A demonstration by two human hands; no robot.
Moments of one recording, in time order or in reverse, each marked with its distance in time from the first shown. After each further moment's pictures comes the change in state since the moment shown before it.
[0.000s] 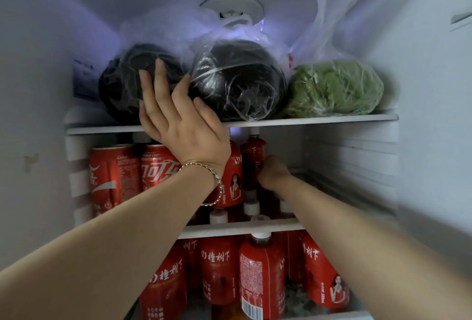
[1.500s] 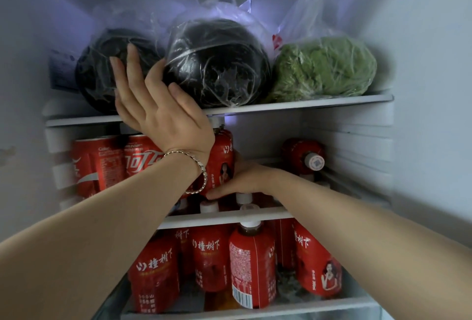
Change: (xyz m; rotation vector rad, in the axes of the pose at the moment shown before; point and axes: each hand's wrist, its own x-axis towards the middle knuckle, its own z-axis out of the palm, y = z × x) left_hand 0.001 -0.008 0.010 0.045 0.077 -0.015; right_hand -0.035 -0.011 -0.002 0.255 -0.497 -0.299
